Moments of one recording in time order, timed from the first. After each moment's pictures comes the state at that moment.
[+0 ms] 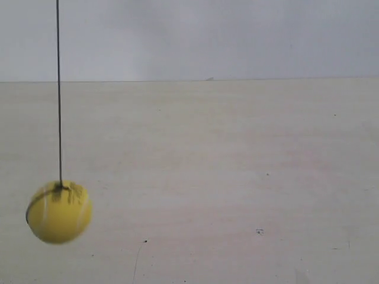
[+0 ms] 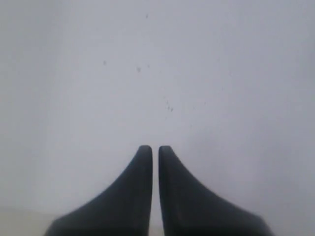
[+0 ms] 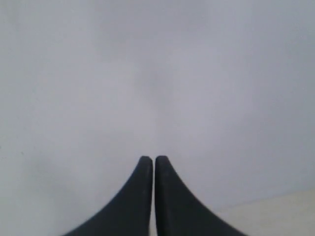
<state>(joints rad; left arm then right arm) 0.04 0.00 0.00 0.05 -0.23 -0.23 0.01 0.00 0.00 -0.06 -0.26 0.35</state>
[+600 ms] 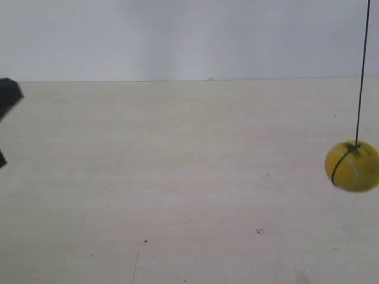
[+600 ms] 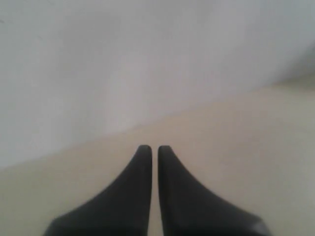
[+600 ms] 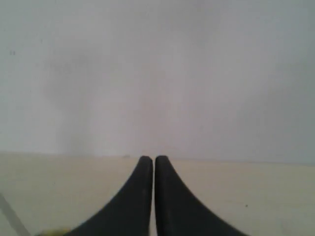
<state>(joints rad) 0.04 0.99 -0.28 0.89 -0.79 -0.66 0.01 0.68 -0.06 -0.37 -0.64 0.39</state>
